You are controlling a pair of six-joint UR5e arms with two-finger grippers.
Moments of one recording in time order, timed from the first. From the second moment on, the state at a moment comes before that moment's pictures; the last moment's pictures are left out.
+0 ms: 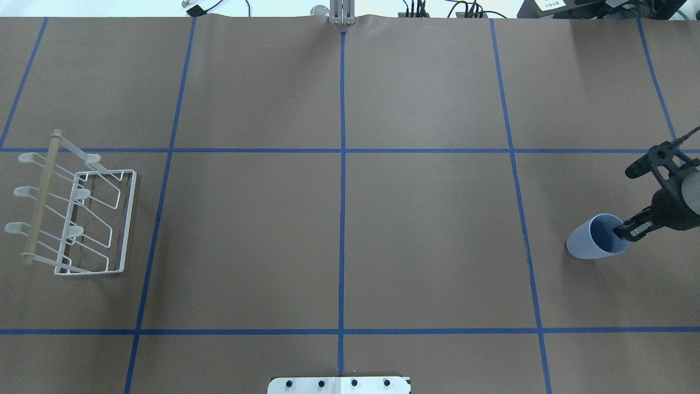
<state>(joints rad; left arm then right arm) -1.58 -1.39 -1.84 -1.56 -2.32 0.08 0.91 -1.78 1.98 -1.18 2.16 0.31</state>
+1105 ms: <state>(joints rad) -1.58 -1.46 -1.89 -1.83 -2.32 0.07 1.01 -1.47 1.97 -1.18 2.19 0.61</state>
